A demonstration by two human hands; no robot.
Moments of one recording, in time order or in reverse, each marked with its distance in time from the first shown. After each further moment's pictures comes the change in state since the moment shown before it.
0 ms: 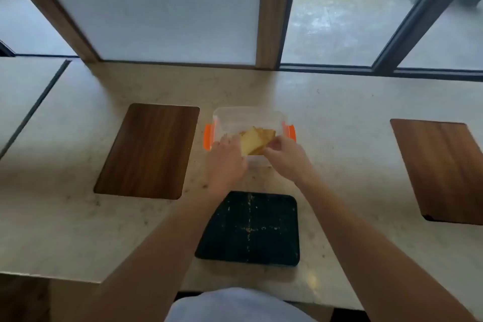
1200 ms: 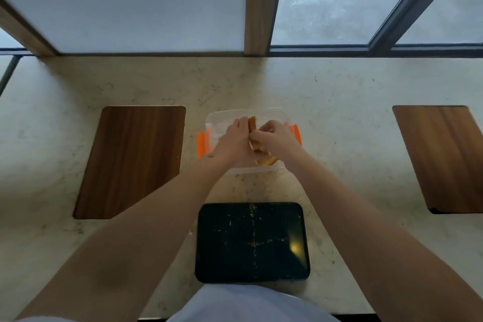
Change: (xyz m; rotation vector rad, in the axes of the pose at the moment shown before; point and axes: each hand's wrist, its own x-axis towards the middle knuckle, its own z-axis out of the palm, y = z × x) left_hand 0.120 -0.022 0.047 -0.226 -0.276 0.180; right_hand 0.090 -0.009 0.014 0.198 -0.020 0.312
